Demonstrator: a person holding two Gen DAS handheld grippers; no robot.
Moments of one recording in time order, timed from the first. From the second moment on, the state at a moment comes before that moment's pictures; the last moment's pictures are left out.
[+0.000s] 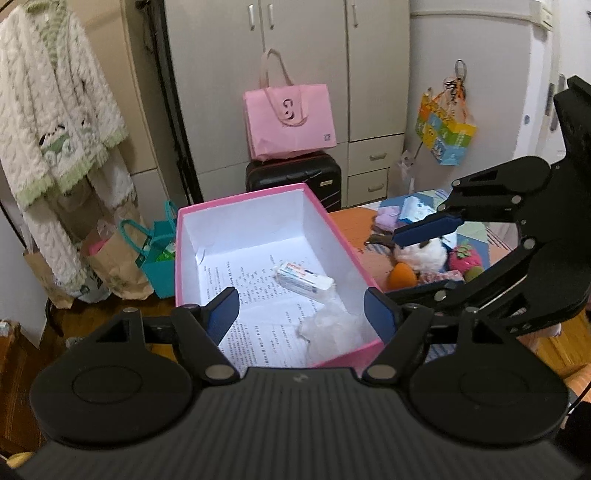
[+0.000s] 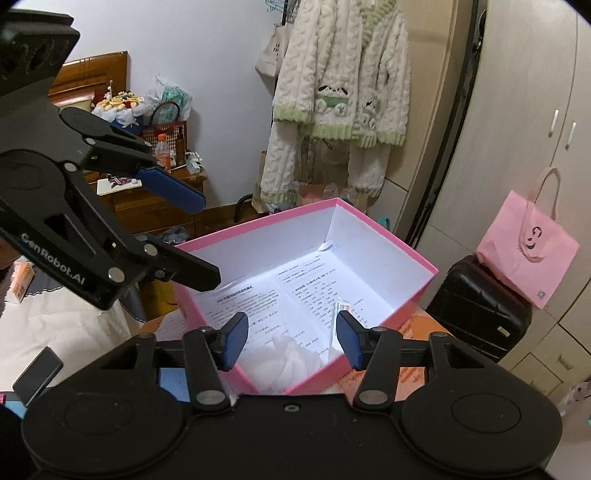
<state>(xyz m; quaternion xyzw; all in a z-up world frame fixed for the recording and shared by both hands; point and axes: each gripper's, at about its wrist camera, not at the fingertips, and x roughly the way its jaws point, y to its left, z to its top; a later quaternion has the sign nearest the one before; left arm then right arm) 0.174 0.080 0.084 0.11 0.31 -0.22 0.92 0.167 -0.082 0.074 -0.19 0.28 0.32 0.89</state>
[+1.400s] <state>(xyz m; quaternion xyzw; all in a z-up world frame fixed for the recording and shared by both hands) 0.189 -0.100 -0.006 0.12 0.36 -0.29 0.88 0.145 -0.290 -0.063 -0.08 0.27 0.19 0.94</state>
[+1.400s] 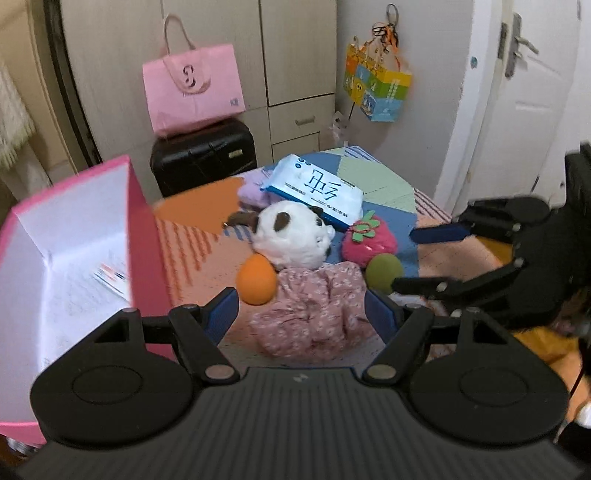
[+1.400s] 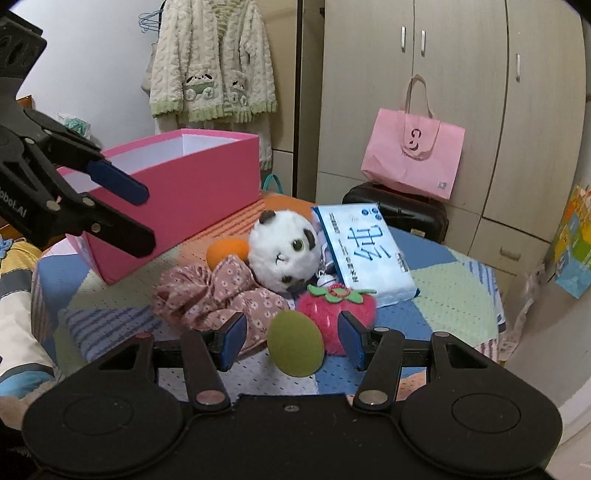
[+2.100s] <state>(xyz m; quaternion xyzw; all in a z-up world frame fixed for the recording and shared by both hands) 0.211 -0.133 -0.079 0.06 0.35 -0.25 0.90 0.150 -0.295 -0.105 -0.04 0.26 0.18 0.95</state>
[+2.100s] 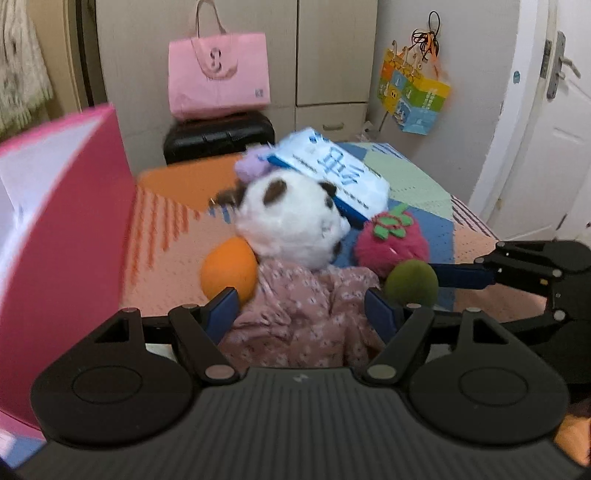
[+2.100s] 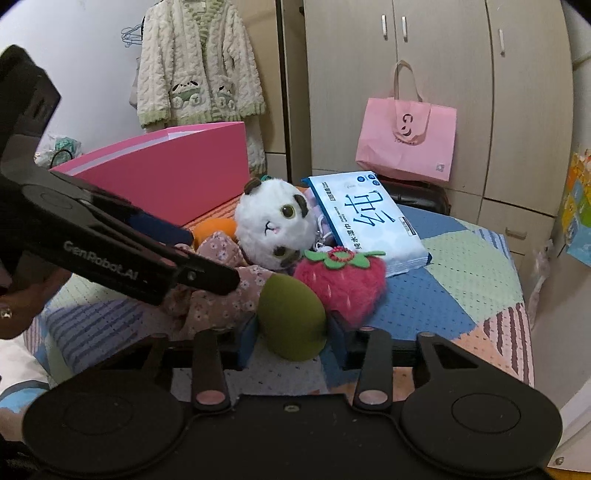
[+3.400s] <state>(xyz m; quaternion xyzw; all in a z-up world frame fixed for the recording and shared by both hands) 0.187 -0.139 -0.101 0.03 0.32 -0.24 0.92 0.138 -0.297 -0.116 0.03 0.24 0.13 0.96</state>
